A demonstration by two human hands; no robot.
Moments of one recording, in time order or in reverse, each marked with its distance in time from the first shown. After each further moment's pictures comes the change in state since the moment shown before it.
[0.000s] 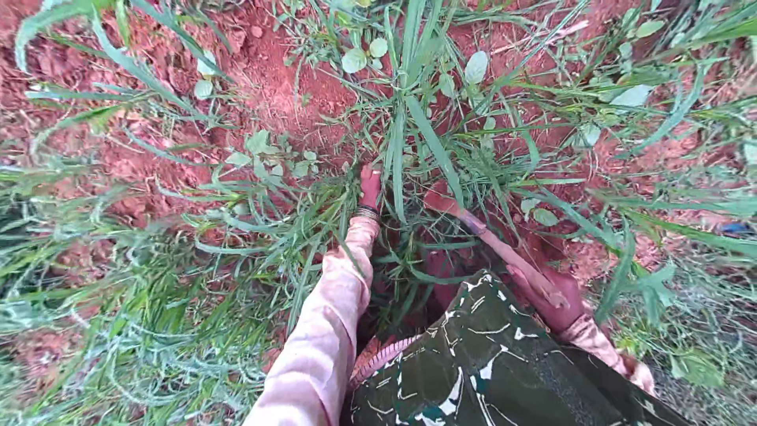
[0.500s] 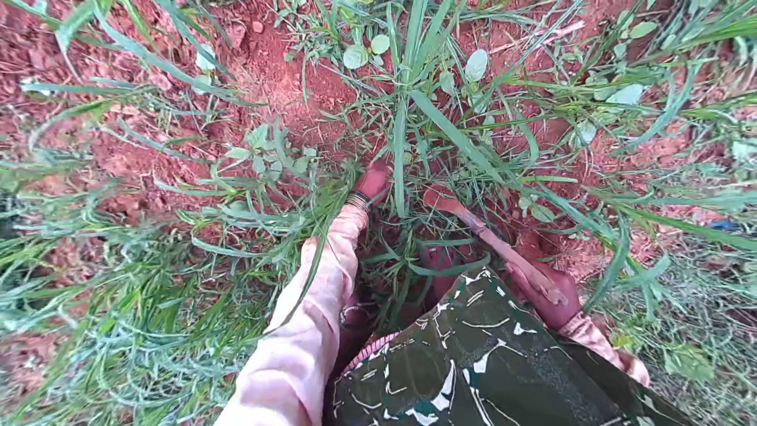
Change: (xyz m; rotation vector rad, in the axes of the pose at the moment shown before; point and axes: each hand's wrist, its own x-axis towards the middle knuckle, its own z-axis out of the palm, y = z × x) left_hand -0.052 0.088 -0.061 0.618 -0.502 0.334; right_hand -0.006 0.002 0.001 -0.020 -0.034 0.027
